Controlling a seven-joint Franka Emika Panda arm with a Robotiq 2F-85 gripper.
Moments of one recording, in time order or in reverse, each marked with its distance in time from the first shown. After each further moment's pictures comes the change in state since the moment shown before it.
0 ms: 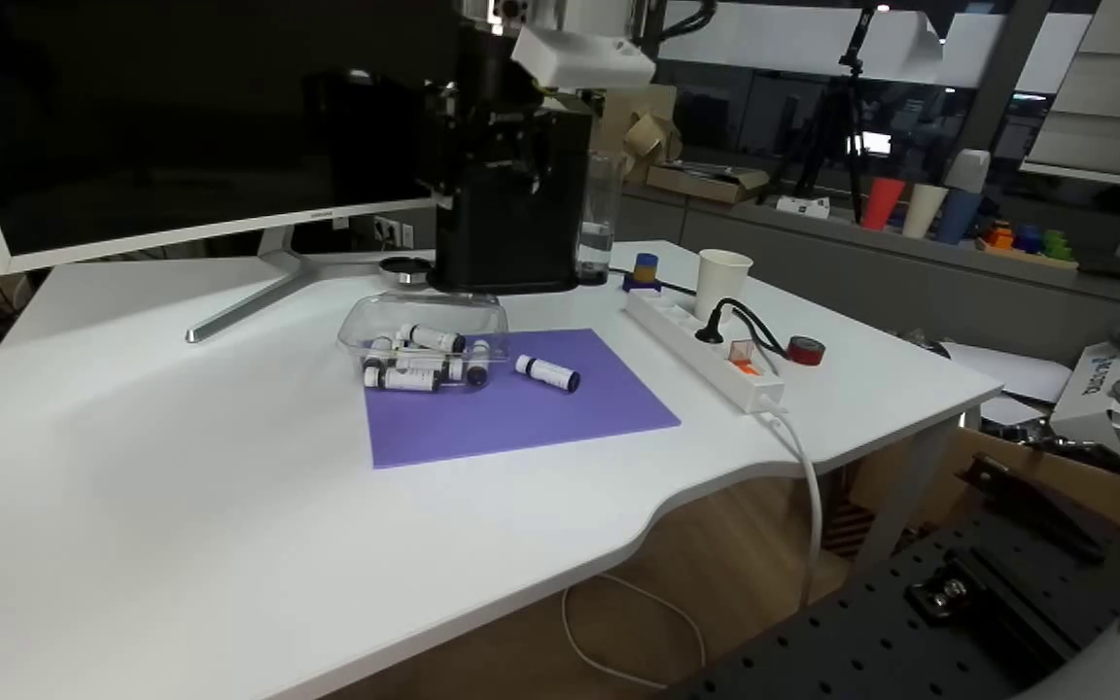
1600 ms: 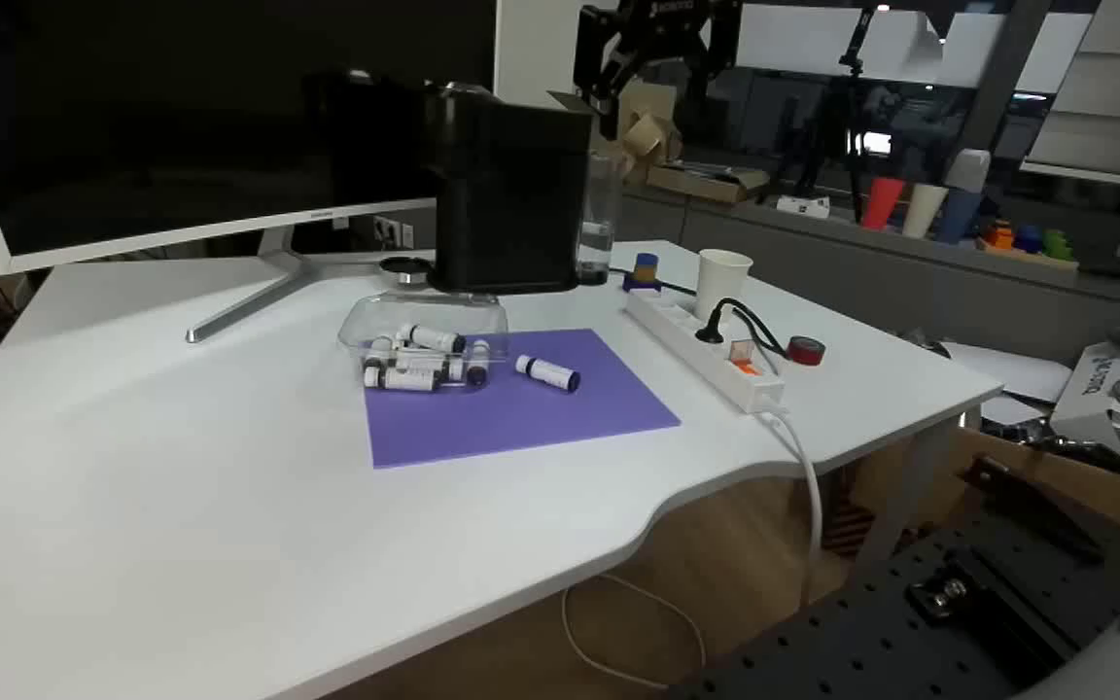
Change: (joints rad) arm -0.244 -0.390 0.033 -0.173 -0.292 -0.146 0.455
